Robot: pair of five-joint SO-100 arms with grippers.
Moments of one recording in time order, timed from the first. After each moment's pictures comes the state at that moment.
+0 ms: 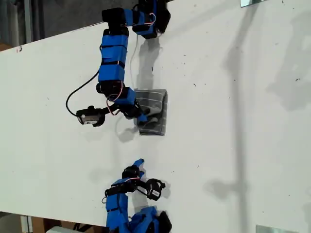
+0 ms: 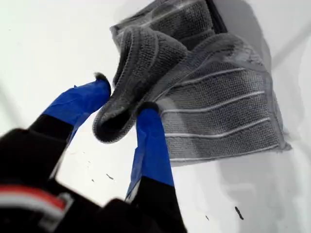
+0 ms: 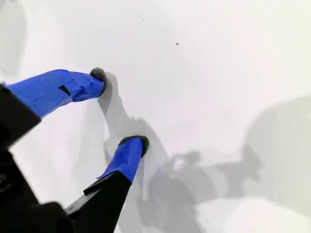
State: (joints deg) arm 0 -26.5 103.2 135.7 49.7 -64.9; arm 1 4.7 72.8 58.9 84.1 55.5
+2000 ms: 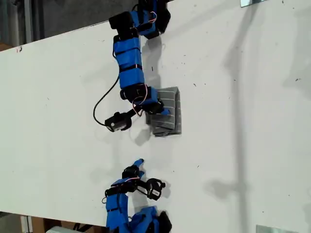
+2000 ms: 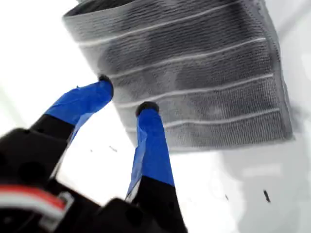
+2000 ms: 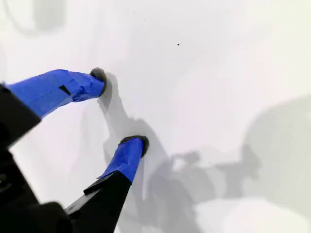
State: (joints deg) arm 0 -26.5 103.2 135.9 49.4 -65.7; arm 1 -6.4 68.5 59.8 86.9 57.8
